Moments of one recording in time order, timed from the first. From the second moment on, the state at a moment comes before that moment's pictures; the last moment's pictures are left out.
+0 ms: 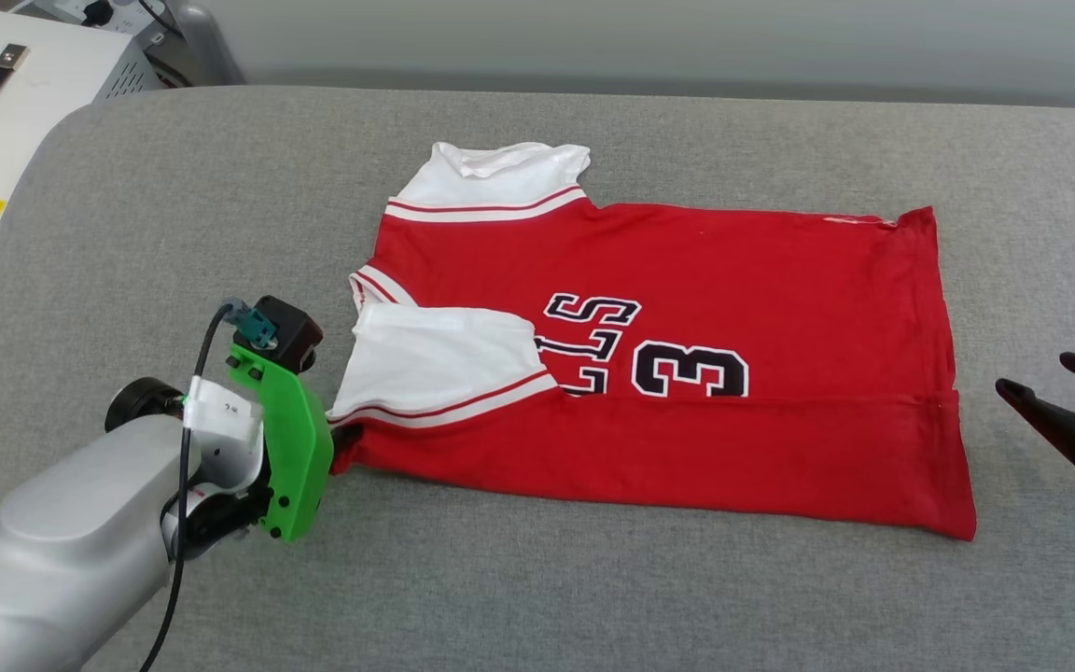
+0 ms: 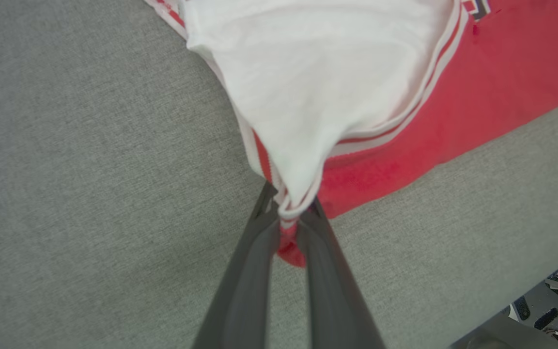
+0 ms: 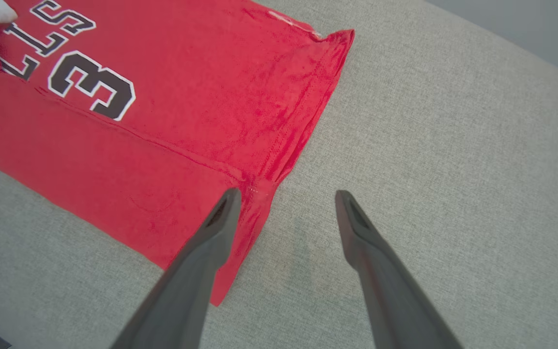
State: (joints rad) left arm -0.85 0.71 -1.26 0.41 -1.19 -0.13 0.32; right arm -0.35 -0.82 0.38 0.05 0.79 0.13 0.57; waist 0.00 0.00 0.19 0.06
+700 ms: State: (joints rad) left arm -0.87 0.70 -1.26 0.35 -1.11 -0.11 0.31; right arm -0.27 -0.65 0.38 0.26 0.74 0.13 0.70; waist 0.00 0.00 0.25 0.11
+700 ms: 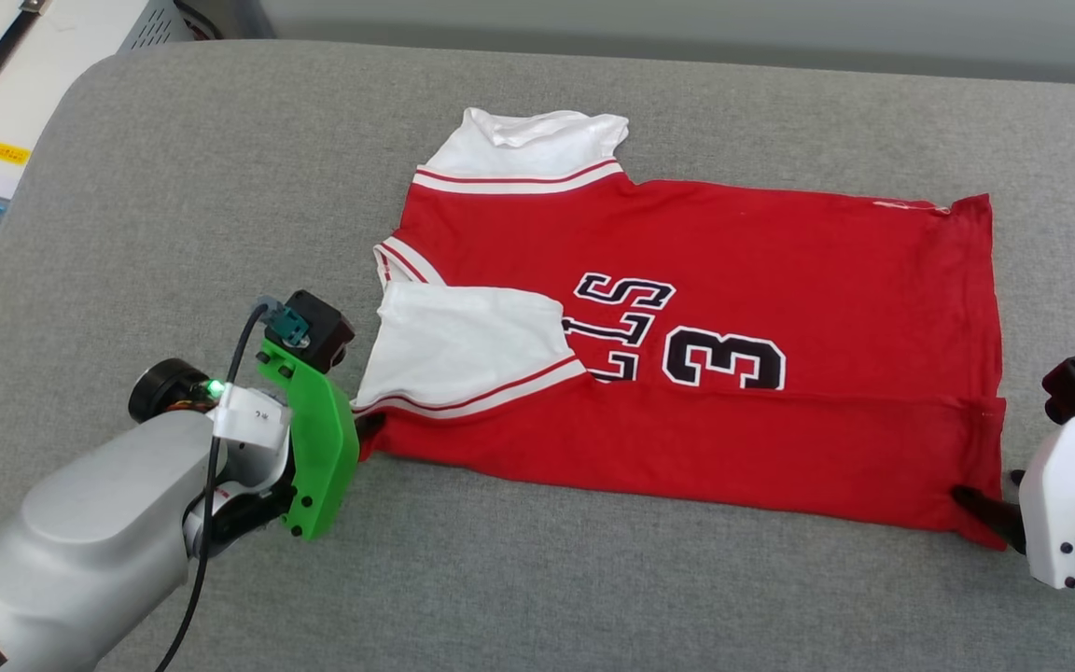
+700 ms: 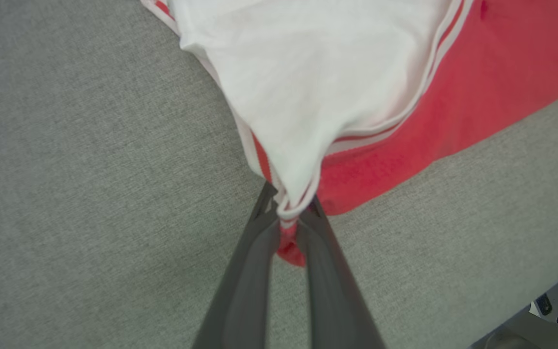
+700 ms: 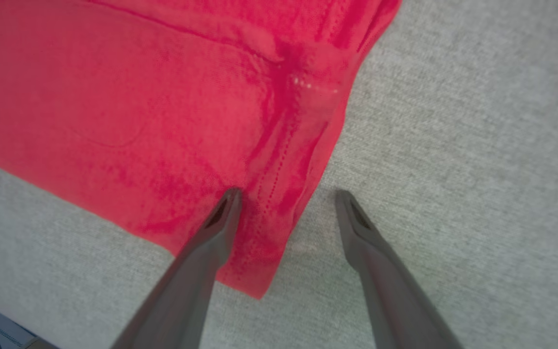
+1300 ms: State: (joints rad) left arm -0.79 0.75 -1.26 0.31 -1.15 -0.11 0.26; right arm -0.19 -0.68 0.37 0.14 0.81 0.13 0.57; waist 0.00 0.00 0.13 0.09
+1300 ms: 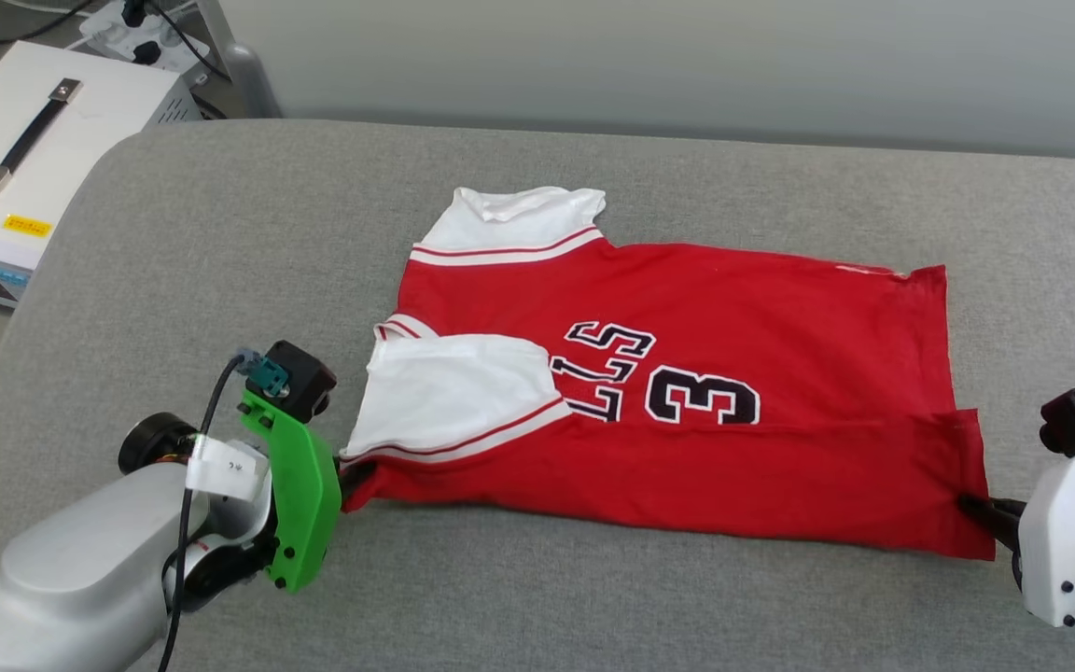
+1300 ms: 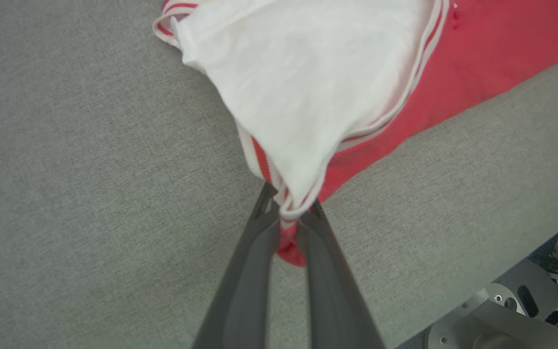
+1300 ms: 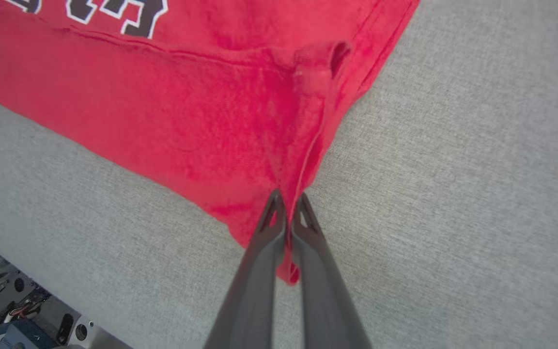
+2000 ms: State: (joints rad) left arm -0.65 0.83 -1.27 0.15 -1.15 0.00 0.27; right arm 0.03 -0.65 0.17 0.00 0.78 0.13 0.67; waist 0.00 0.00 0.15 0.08
